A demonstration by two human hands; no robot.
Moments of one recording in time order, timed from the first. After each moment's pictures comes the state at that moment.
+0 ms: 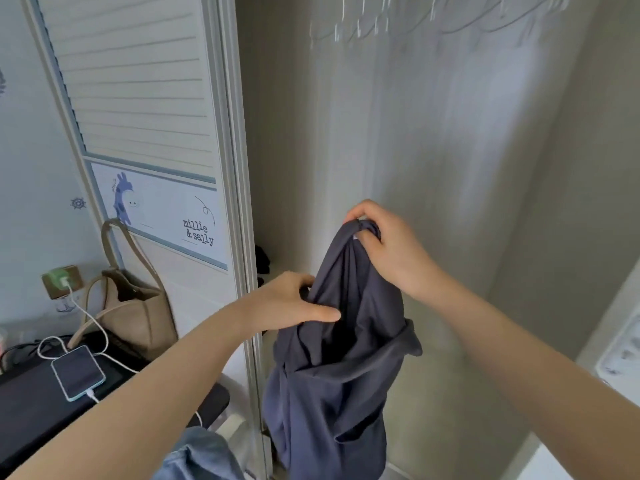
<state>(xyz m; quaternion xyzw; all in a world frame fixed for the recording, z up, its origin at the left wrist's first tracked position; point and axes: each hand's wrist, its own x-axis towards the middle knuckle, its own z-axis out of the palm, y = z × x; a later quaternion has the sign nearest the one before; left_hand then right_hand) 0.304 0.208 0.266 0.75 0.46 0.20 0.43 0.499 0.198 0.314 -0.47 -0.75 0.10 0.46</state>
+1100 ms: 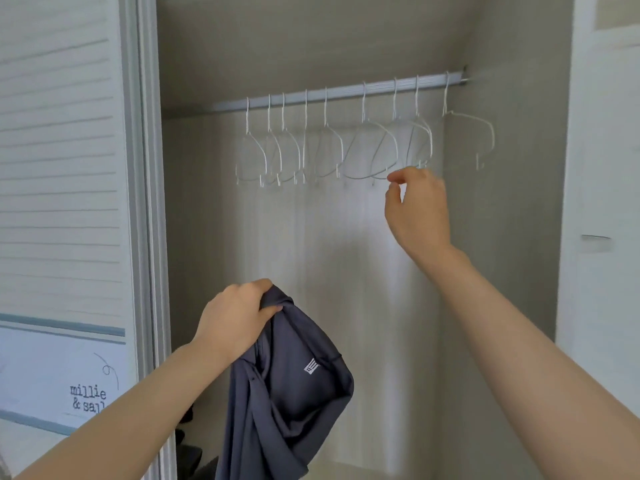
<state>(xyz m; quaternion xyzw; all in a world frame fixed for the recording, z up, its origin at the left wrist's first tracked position) 0.346 0.307 0.392 0.82 0.42 0.37 -0.06 0.587 0.230 0.504 -0.57 -0.51 -0.30 0.57</state>
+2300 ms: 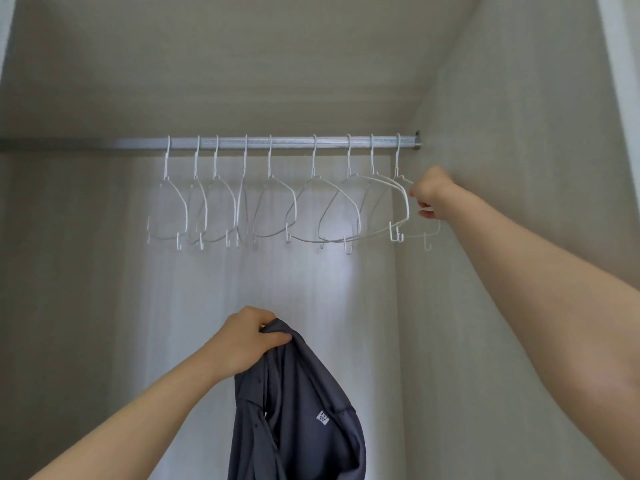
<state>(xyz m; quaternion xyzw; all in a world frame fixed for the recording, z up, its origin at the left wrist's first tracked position) 0.490 0.465 0.470 0.87 0.26 0.37 0.22 0.756 0.323 0.674 -0.72 -0.34 -0.12 0.60</state>
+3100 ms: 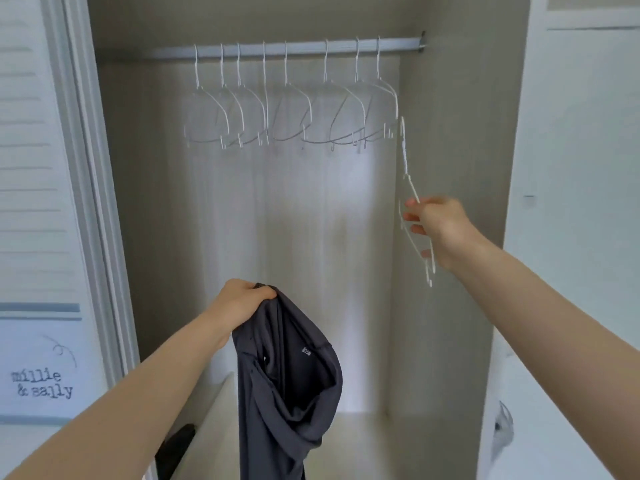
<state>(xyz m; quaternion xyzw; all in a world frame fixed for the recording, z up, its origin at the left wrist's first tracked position) 0.373 0.338 0.349 0.70 0.42 0.35 0.46 0.601 0.168 0.453 -0.64 -0.35 0.08 0.68</state>
